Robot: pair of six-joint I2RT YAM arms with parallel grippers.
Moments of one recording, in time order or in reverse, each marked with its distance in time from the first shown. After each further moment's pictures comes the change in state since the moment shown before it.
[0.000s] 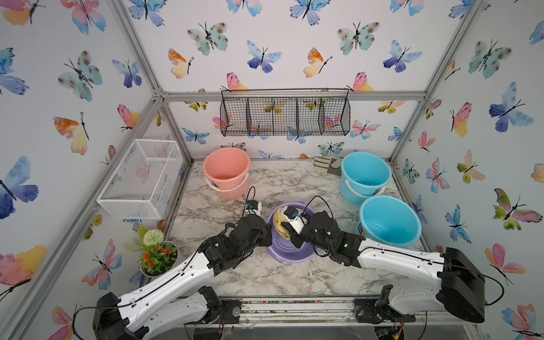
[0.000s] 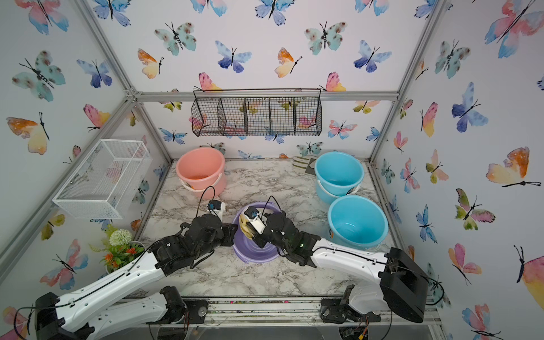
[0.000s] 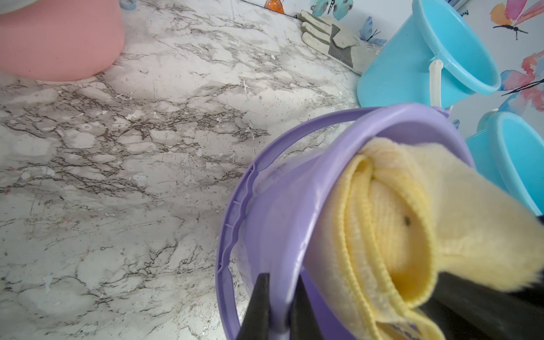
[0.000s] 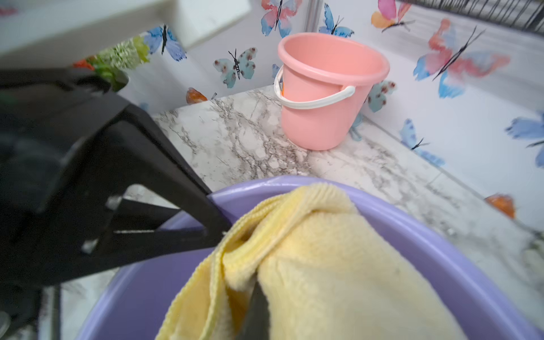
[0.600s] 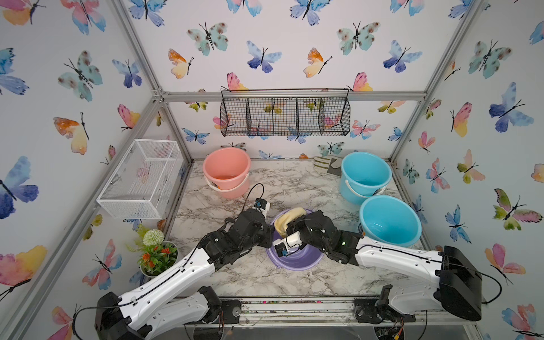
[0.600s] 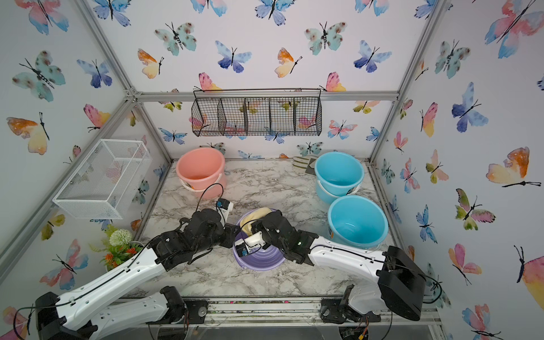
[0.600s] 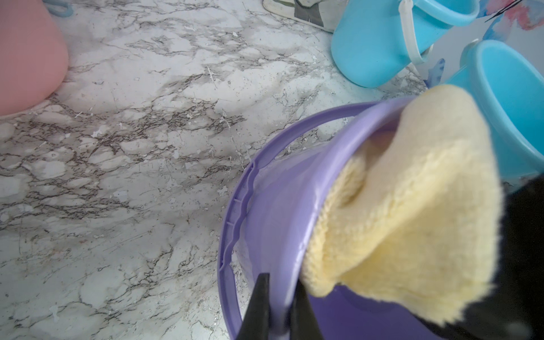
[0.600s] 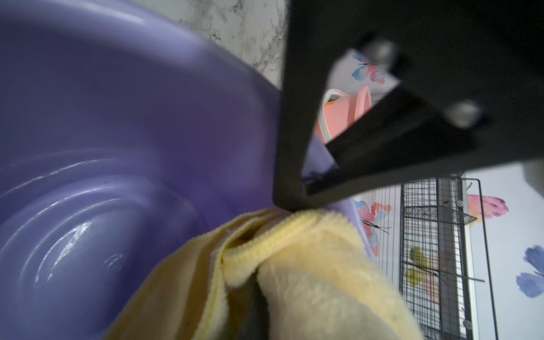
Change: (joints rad) left arm 0.034 0.027 0.062 -0.062 0.164 0.218; right arm 0.004 0.058 0.053 -0.131 0.002 -1.144
